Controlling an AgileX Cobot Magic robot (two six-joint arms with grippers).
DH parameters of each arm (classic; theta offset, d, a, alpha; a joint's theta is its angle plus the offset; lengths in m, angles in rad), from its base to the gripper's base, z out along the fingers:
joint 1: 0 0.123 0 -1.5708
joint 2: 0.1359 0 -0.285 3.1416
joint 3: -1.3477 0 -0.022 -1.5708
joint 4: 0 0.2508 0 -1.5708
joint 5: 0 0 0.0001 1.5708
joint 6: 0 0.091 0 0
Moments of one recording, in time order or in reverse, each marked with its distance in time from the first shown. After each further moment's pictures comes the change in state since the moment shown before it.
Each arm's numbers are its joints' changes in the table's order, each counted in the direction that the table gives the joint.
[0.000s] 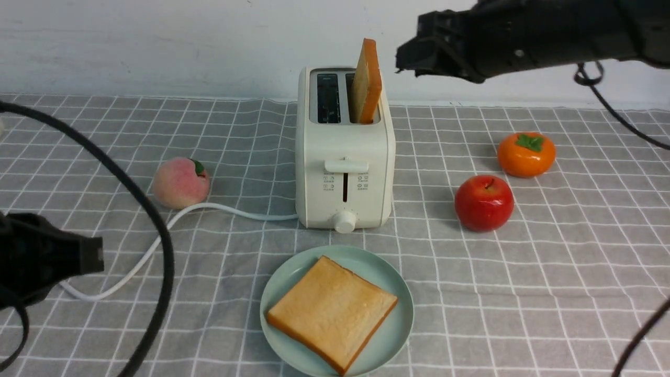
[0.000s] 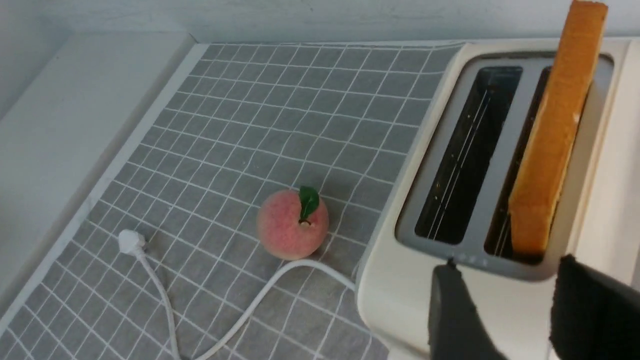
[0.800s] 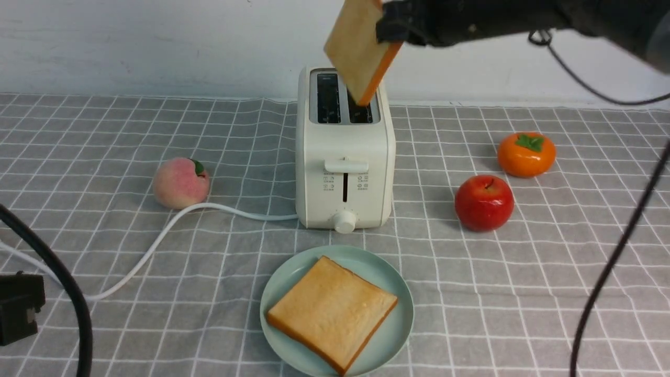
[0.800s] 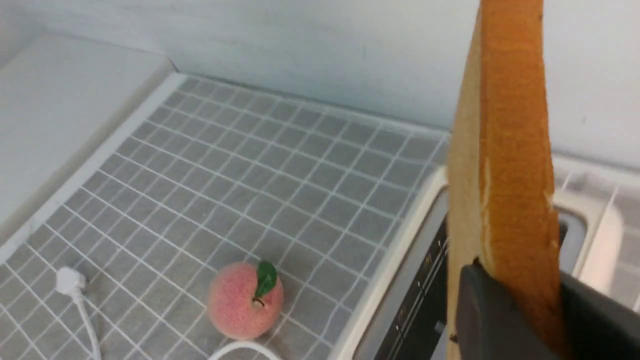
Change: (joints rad) right arm -0.012 0.103 0.289 -0.110 0.036 -0.055; left arm 0.000 -0.186 -0.062 -0.011 0.041 -0.004
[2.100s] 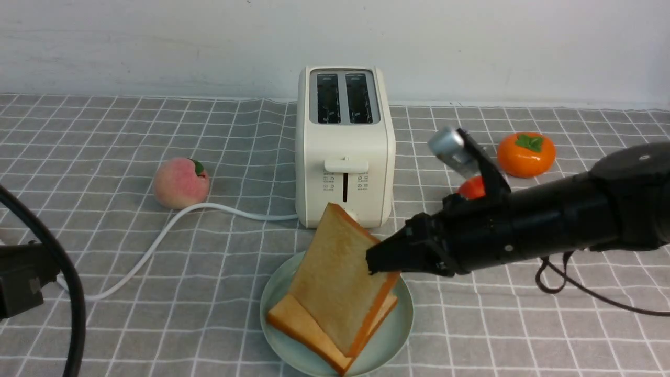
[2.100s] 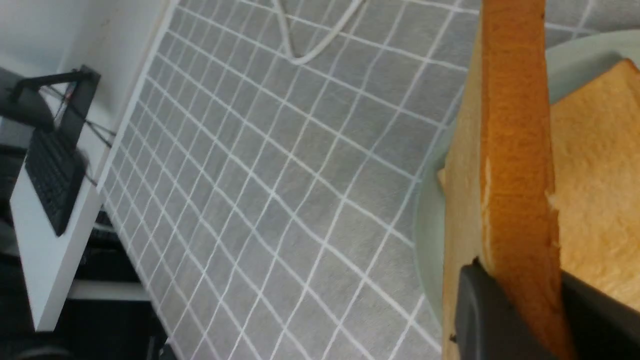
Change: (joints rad) right arm 0.058 -0.220 -0.982 0.641 0.117 -0.470; left arm 0.000 0.000 0.000 -0.038 -0.097 0.000
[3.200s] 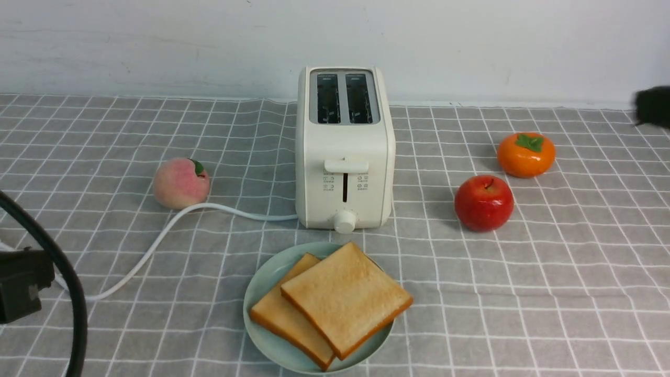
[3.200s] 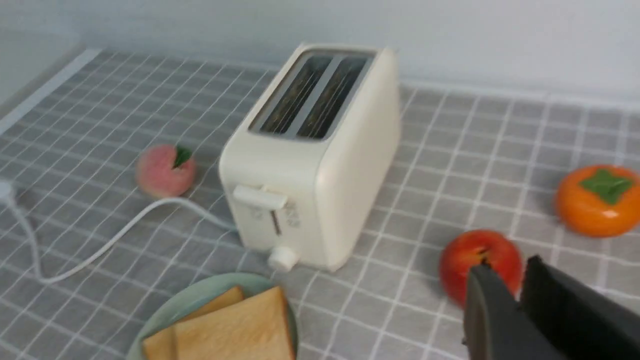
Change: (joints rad) right arm -0.435 -0.781 0.031 -0.596 -0.025 0.282; left arm 0.000 0.000 0.000 0.020 0.008 0.000
